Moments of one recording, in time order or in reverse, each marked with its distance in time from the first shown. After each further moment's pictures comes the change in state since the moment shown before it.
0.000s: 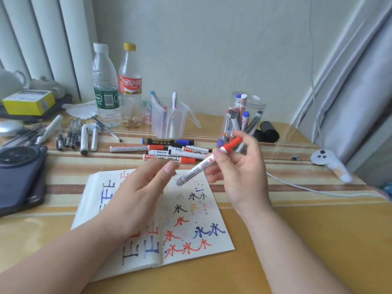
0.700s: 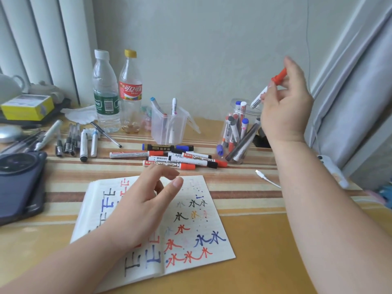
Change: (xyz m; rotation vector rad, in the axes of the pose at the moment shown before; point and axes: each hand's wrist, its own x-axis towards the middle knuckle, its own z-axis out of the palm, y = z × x) left_hand 0.000 -0.003 0.002 0.061 0.005 0.032; right_hand 0.147 -0.043 -0.043 -0.639 0.417 -0.665
